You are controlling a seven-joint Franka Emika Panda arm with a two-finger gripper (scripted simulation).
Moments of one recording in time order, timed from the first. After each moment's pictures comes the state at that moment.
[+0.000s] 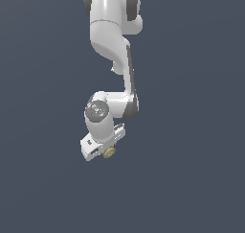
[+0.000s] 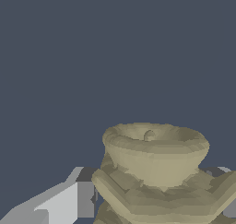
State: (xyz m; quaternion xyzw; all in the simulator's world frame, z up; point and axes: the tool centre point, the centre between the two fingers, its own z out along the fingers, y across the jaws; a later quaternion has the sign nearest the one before) arm 0.079 -0.074 0.039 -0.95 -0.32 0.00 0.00
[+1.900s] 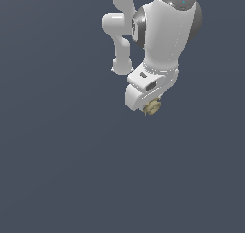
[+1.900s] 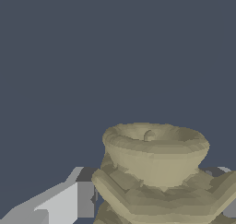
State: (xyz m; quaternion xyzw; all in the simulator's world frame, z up) arm 0.002 0.098 0.271 -0.95 -0.32 0.00 0.00
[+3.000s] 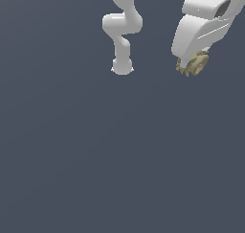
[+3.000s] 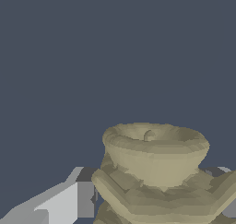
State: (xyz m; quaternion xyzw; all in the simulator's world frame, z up) arm -0.037 0.204 0.414 -0.95 -0.32 0.00 0.00
